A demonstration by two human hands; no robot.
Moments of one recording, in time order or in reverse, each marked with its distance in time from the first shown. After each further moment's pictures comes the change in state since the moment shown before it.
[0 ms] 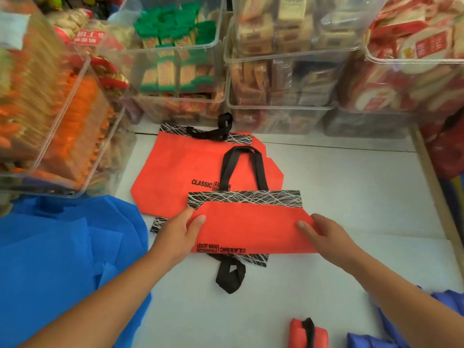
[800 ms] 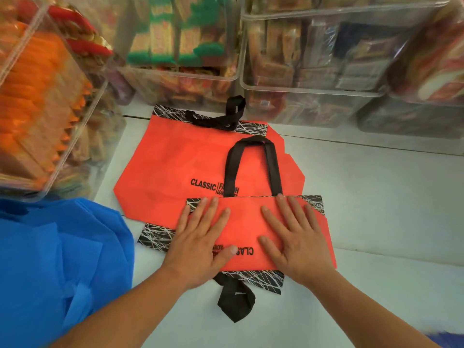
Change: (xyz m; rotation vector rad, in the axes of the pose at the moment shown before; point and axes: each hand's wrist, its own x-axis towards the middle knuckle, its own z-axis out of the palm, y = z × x) left_hand 0.049 -0.048 0.073 0.686 -0.040 0.357; right_hand 0.081 0.013 0.109 -0.644 0.304 -0.636
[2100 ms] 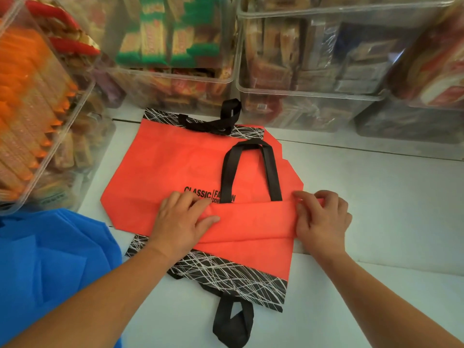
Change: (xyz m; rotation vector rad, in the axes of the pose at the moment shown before) left_hand 0.053 -0.045 0.003 -0.140 0.388 -0.016; right_hand 0.039 0.045 0.003 0.129 0.278 0.492
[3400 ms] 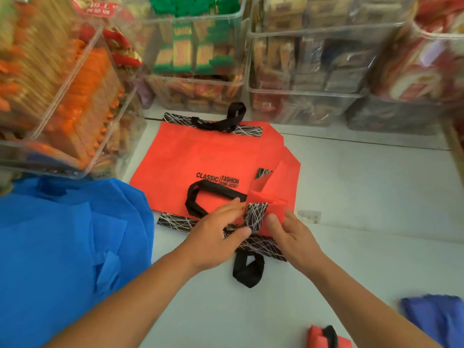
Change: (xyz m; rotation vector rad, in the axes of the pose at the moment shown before) left_hand -0.059 0.094 -0.093 -0.724 -0.329 -0.082; right_hand -0.089 -0.081 -0.075 0.541 -0.623 0.053
